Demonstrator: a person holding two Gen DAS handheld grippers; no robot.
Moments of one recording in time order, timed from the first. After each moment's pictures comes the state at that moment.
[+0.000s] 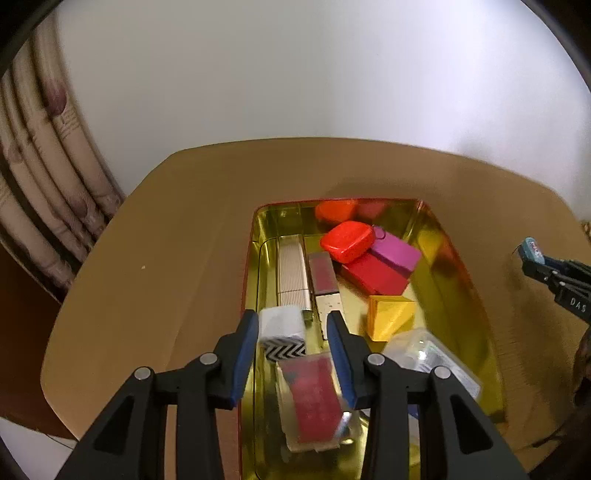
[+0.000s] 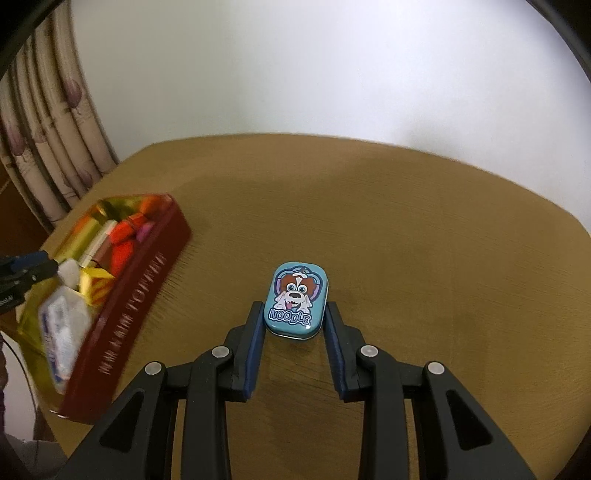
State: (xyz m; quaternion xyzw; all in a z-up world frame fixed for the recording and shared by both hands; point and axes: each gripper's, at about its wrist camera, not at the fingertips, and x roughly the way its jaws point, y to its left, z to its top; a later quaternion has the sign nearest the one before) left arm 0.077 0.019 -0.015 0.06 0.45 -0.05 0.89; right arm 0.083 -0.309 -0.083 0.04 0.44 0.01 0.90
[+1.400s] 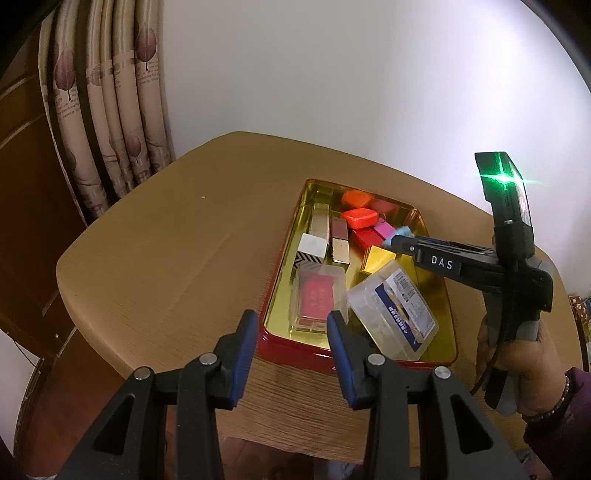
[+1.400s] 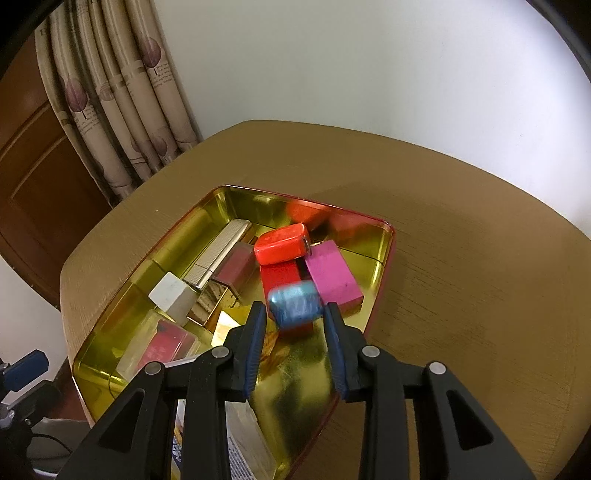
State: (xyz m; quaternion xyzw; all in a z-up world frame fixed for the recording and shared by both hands) left arm -0.037 0.047 0.003 -0.06 0.42 0.02 0.91; right arm 0.142 -0.163 -0.086 0.01 0.46 0.14 0.88
